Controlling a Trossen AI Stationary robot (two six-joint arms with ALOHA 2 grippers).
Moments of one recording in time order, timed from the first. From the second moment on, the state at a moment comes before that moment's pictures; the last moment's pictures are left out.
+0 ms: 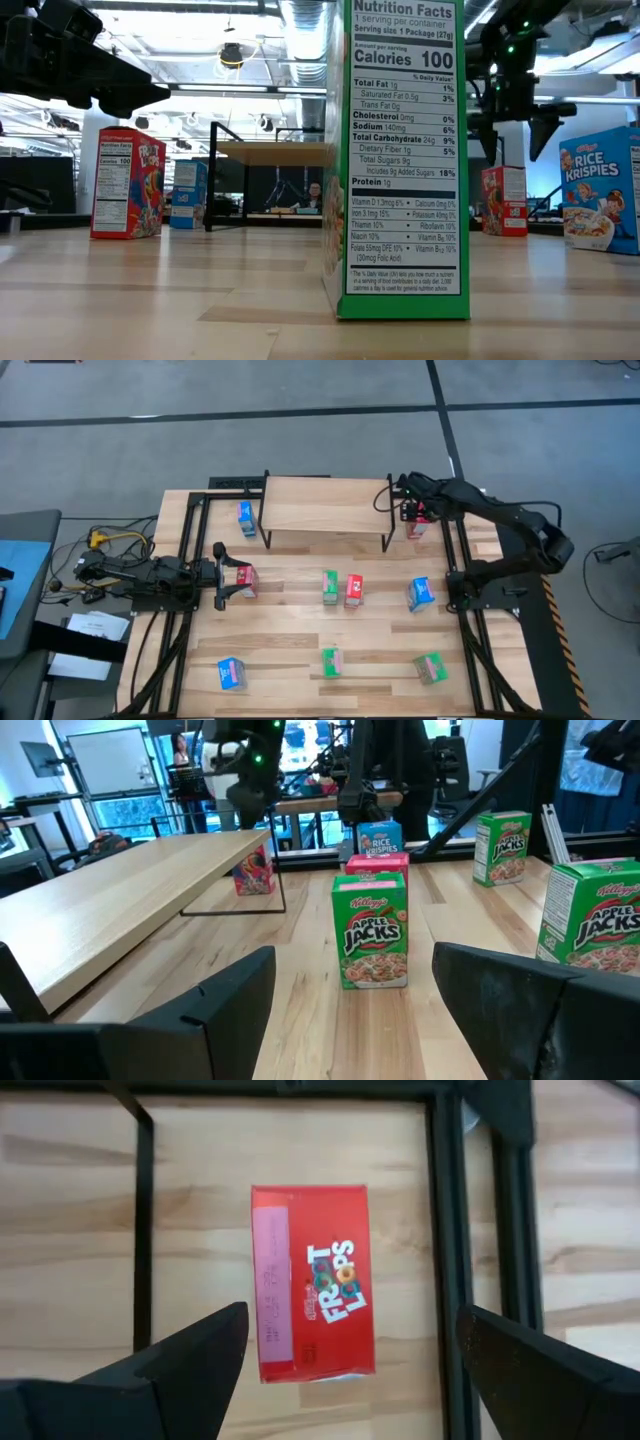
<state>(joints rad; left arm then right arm) -0.20 0.04 0.01 0.08 -0.34 0.11 -0.74 1.30 1.01 -1.06 0.38 0.83</state>
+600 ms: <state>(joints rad) -0.20 0.04 0.01 0.08 -0.34 0.11 -0.79 1.41 1.01 -1.05 0.29 0.73</state>
